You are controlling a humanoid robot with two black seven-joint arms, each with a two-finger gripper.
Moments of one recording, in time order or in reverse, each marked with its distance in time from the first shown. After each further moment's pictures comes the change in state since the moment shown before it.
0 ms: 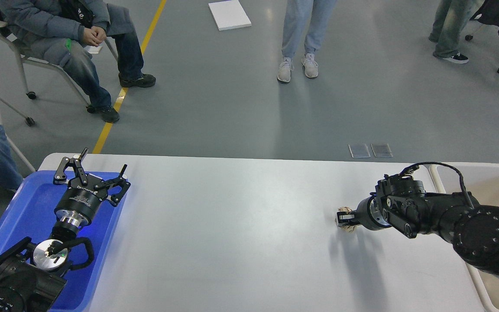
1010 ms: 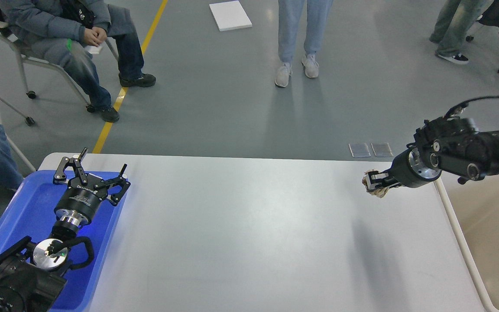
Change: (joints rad) left arm 0.000 0.000 0.001 0.000 0.000 0.000 -0.001; right arm 0.473 -0.319 -0.055 0.489 -0.067 0.084 0.005
